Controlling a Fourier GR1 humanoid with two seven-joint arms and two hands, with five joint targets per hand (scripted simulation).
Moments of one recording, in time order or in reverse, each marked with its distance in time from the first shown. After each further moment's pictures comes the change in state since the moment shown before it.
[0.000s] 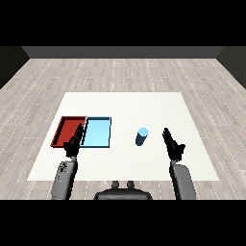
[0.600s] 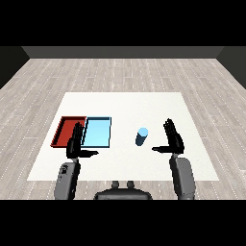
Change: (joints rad) left arm 0.022 -0.071 0.028 -0.032 0.094 -0.057 -0.258; right arm -0.125 0.007 -0.090 0.057 -0.137 0.115 -0.179
